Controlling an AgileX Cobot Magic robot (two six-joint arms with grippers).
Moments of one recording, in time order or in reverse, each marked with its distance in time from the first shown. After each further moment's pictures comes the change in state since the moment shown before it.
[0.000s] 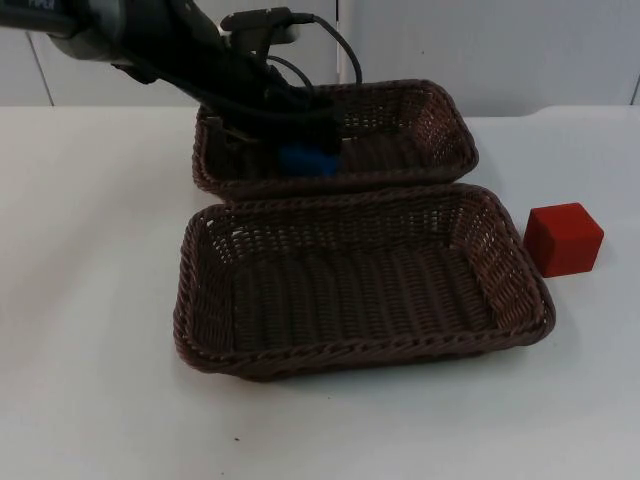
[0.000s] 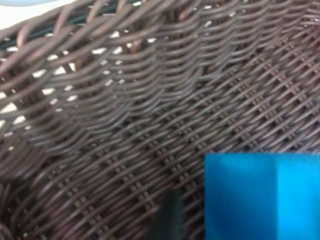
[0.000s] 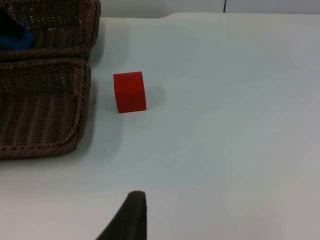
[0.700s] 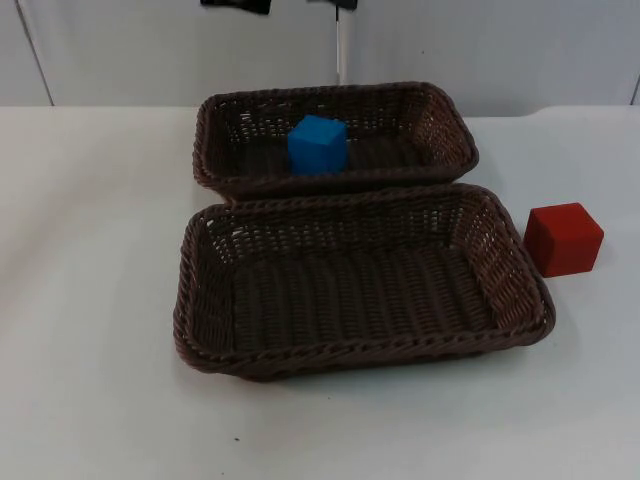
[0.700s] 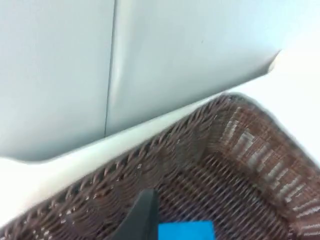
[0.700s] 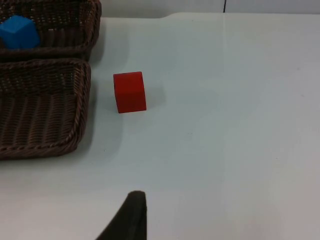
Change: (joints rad) right arm 0.000 0.000 0.000 0.000 0.000 0.000; left arm 0.000 -0.266 0.000 0.002 0.063 0.001
